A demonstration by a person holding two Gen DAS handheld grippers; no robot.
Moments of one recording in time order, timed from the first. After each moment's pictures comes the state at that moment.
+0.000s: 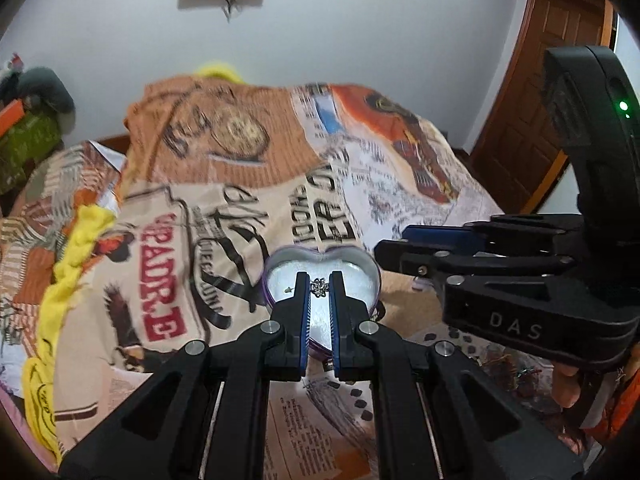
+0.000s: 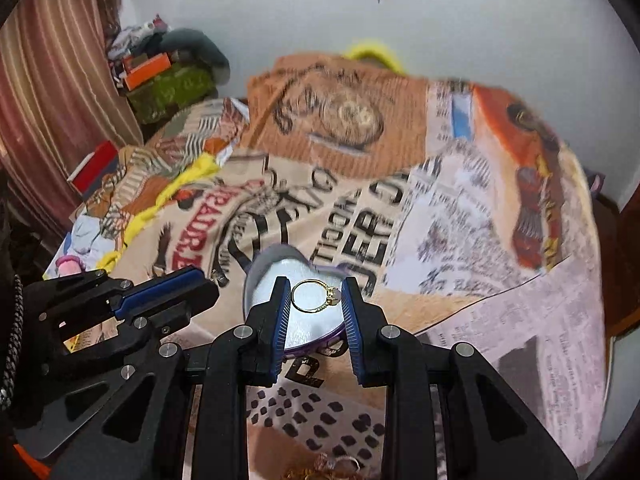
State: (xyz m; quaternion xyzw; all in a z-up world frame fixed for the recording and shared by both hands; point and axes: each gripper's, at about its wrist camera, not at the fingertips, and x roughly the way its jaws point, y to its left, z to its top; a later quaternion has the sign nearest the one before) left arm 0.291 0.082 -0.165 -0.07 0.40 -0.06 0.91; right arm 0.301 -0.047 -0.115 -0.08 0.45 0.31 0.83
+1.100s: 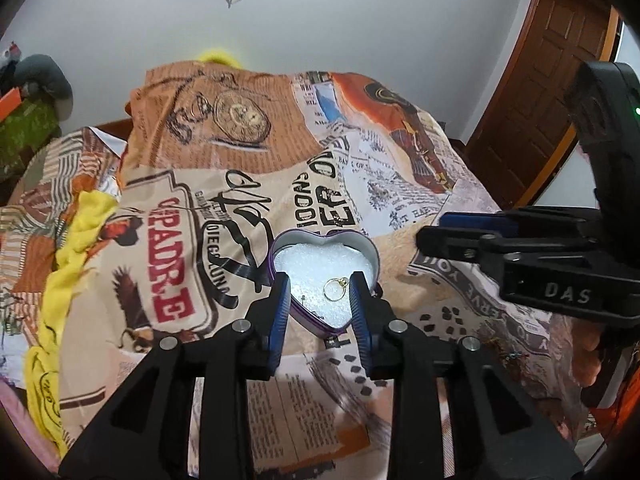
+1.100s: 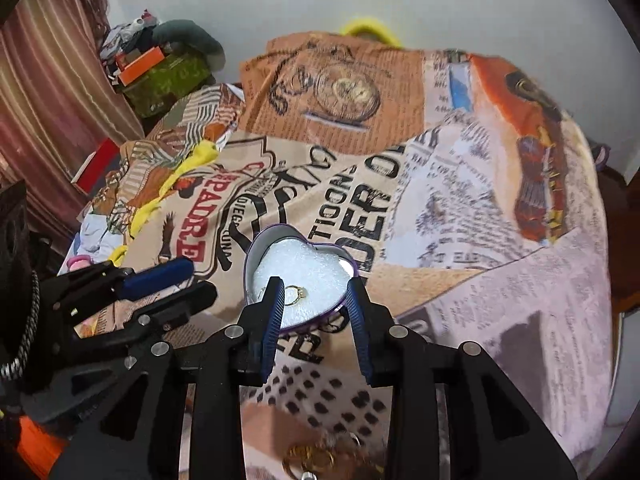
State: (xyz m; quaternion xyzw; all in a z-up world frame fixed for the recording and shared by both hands) left arm 0.274 0.092 -0.147 -0.08 0.41 -0.07 0.91; right arm 0.298 -0.061 -0.103 -0.07 0.48 0.30 0.82
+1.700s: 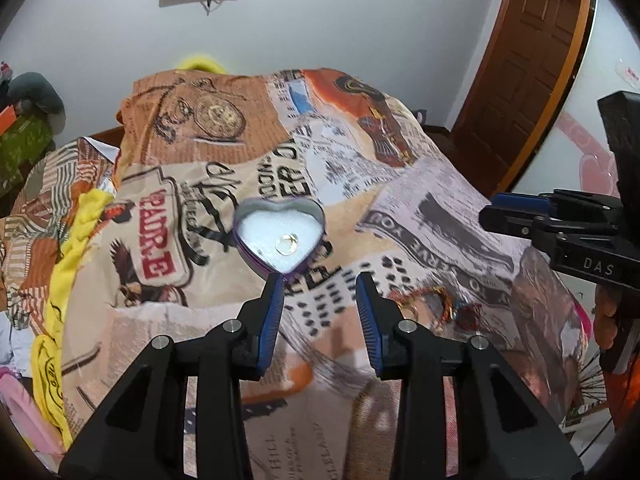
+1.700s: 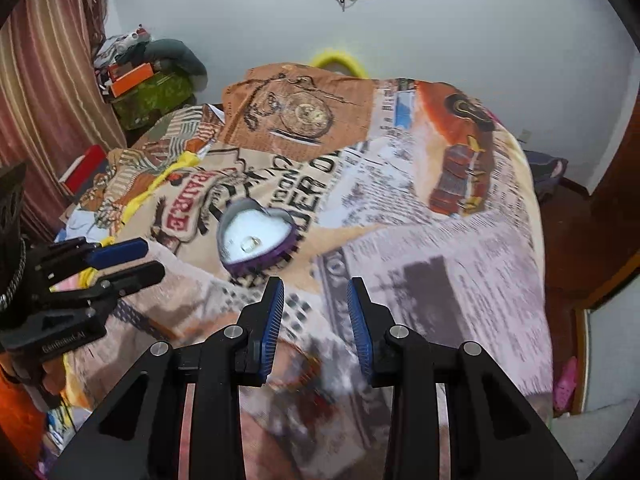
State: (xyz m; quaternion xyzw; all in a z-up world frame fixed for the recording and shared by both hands) left arm 0.218 0.050 -0.135 -0.05 0.42 -0.09 0.90; right arm 0.237 -0.135 -0.077 -0.09 0.44 0.25 0.86
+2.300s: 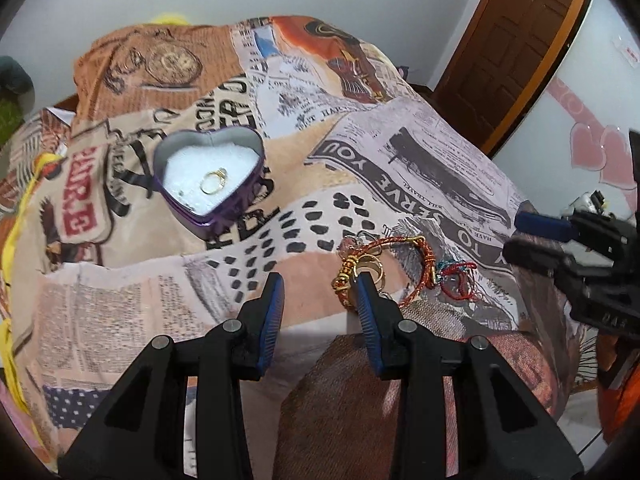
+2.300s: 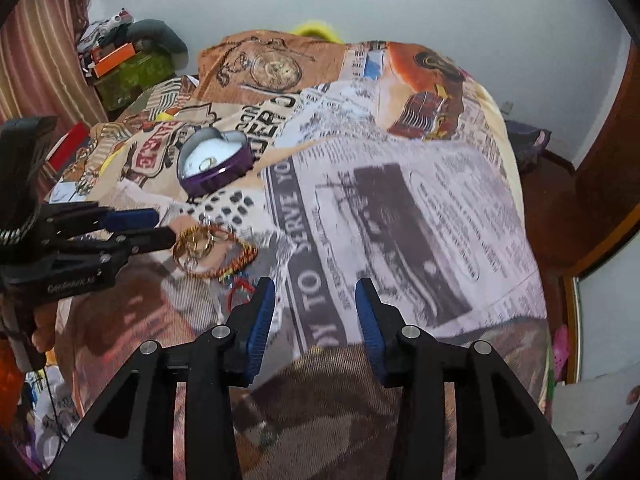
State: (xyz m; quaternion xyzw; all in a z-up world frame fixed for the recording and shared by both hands) left arm 0.233 0.002 -0.191 -0.06 0.48 -0.13 0.86; right arm 0.204 -0.193 -0.125 -0.10 0.47 0.23 0.85
